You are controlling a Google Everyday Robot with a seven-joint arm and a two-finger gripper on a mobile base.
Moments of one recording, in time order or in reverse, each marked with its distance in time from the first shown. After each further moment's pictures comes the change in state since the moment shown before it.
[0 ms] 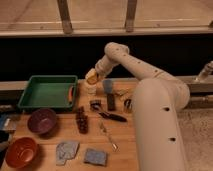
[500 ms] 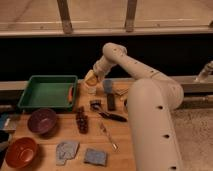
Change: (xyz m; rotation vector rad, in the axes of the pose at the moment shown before) arm 0.003 0.006 0.012 -0.023 0.043 -0.016
